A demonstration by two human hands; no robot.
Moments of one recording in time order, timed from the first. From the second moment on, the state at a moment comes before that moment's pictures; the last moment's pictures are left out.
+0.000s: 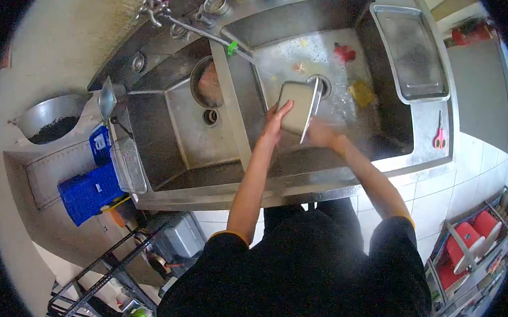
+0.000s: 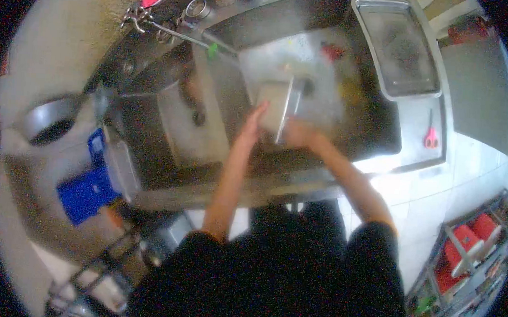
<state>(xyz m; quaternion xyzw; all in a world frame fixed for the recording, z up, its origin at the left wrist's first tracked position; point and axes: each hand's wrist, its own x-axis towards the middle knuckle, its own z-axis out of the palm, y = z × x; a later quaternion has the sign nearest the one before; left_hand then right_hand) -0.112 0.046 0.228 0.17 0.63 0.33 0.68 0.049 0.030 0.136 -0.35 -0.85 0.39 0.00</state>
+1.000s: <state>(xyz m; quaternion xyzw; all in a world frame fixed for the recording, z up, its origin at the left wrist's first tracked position) -0.061 0.074 0.219 0.33 0.72 0.45 0.41 0.039 0.087 0.256 -0.81 -0.36 0.41 0.24</state>
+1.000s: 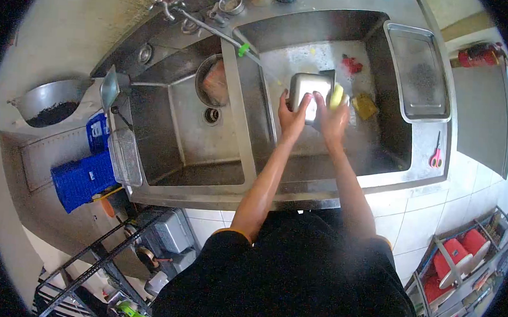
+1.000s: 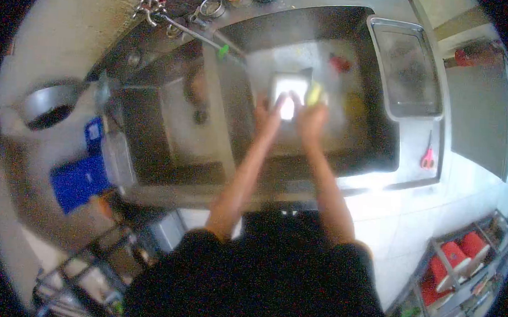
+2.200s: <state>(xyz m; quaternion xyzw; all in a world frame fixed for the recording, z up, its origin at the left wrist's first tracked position) -0.158 0.105 0.045 0.21 0.71 0.42 0.52 0.008 0.108 -0.052 -0.58 -0.60 0.37 0.41</state>
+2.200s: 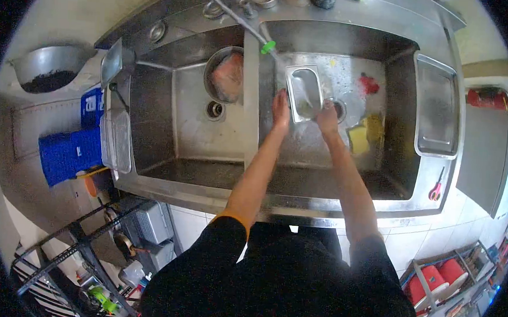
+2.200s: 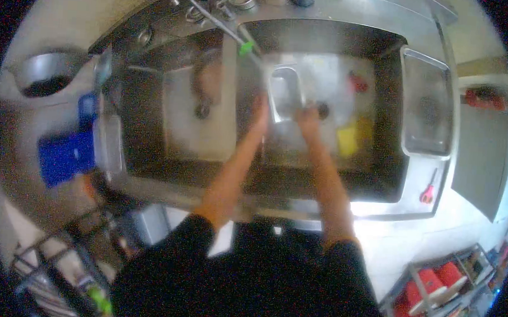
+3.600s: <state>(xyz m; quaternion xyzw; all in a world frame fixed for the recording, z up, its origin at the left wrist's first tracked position) -0.107 0.146 0.087 0.13 0.66 0.53 0.52 0.000 0.068 0.108 -0.52 -0.73 0.31 0.33</state>
